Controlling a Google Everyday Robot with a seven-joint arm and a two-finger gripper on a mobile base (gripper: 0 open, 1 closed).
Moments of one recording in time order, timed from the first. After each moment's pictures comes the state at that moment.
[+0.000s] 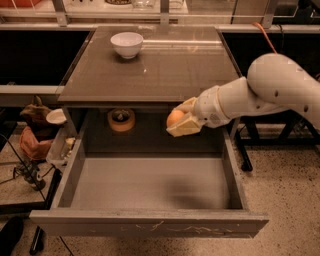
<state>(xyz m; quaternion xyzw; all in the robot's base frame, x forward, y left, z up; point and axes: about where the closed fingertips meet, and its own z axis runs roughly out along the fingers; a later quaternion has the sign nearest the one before) 0.574 -0.060 0.819 -0.56 0.71 0.22 0.37</state>
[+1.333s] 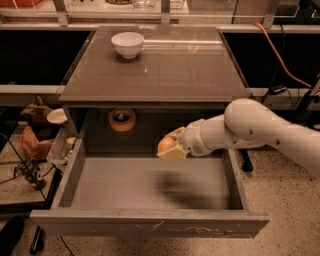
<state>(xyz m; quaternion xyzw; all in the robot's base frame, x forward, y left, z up) 0.565 -0.036 0.722 -0.52 0.74 0.23 0.36</state>
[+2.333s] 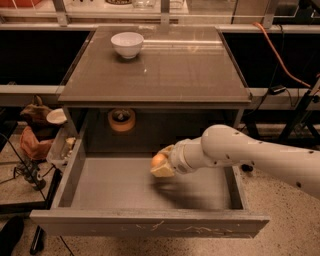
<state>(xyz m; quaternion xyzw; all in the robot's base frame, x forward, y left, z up) 0.556 -0.013 0.651 -0.52 0.76 0.18 0.35</state>
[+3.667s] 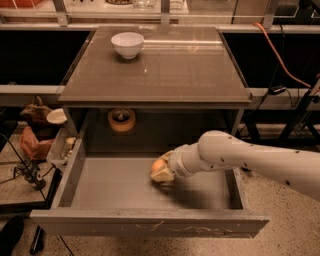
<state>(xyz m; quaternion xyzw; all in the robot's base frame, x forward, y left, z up) 0.559 -0.012 0.613 -0.52 0.77 0.19 0.32</state>
